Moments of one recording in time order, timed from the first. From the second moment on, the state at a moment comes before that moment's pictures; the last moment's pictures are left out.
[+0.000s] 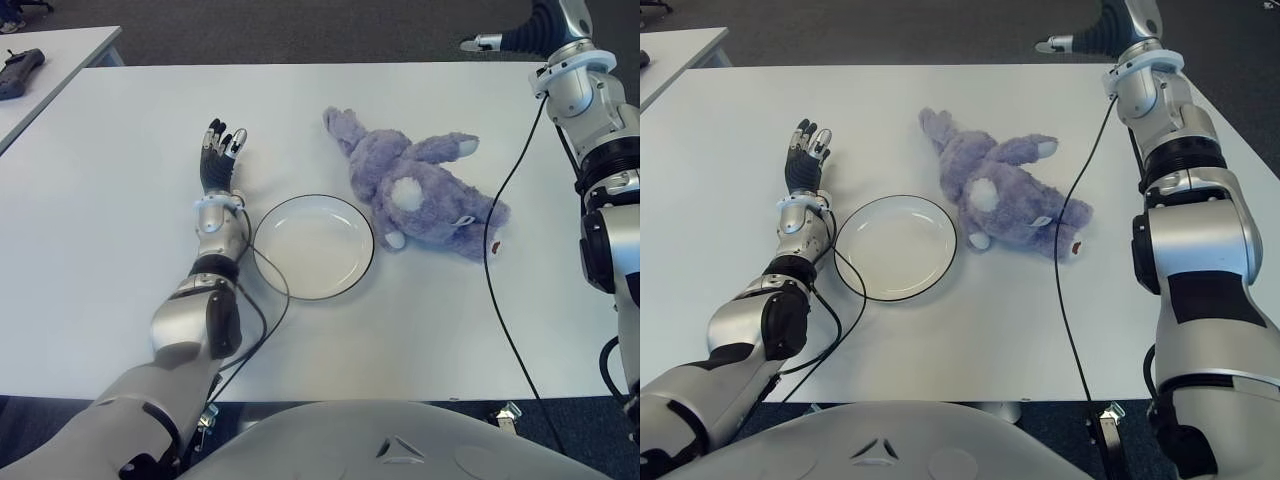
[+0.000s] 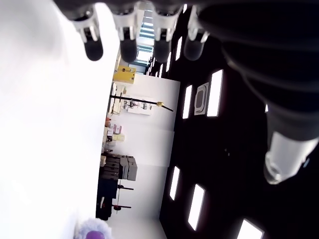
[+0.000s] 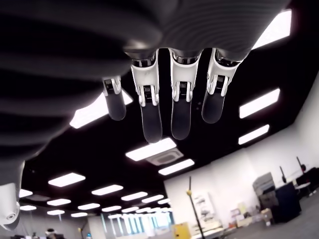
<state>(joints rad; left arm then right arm) -0.66 0.10 0.41 1.18 -0.12 -0.53 -0.05 -1.19 -0.65 0.26 1.22 -0.62 -0.58 -0.32</state>
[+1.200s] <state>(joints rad) -0.66 0.10 0.41 1.18 -0.12 -0.53 -0.05 -0.81 -0.71 0.25 0.75 -0.51 -0.77 -0.03</state>
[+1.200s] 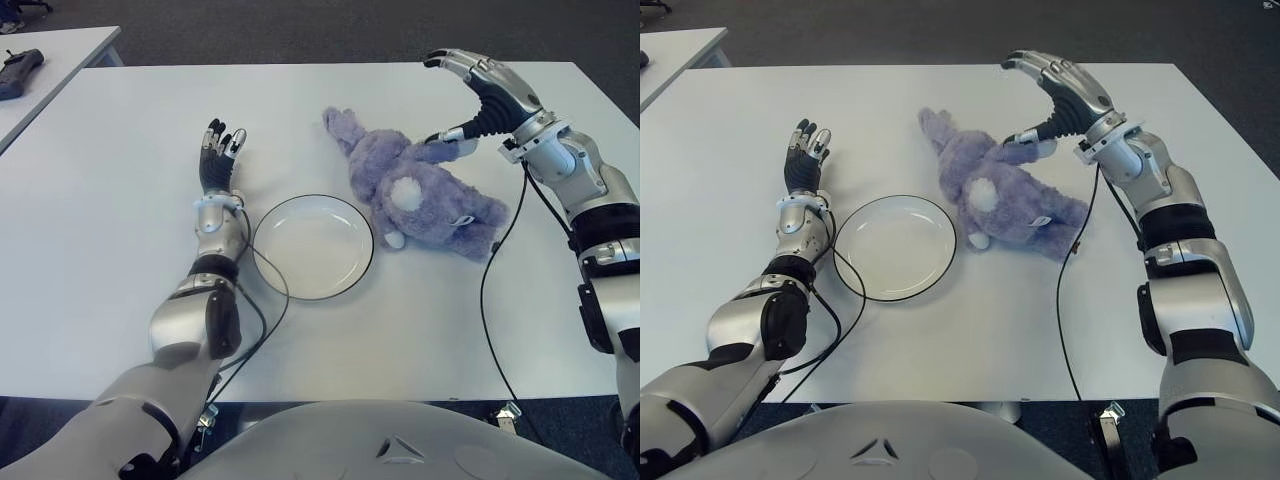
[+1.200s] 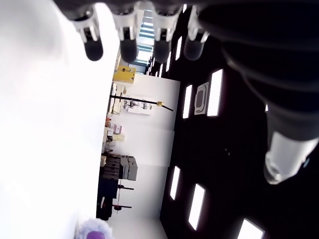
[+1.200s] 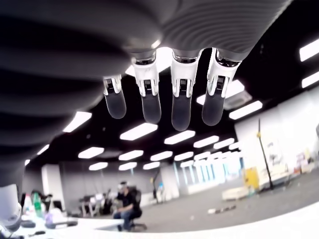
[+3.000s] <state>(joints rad) -0.66 0.11 0.41 1.18 -0.12 -0.53 -0.05 -0.62 -0.88 0.14 0.31 -0.45 -0.54 0.40</state>
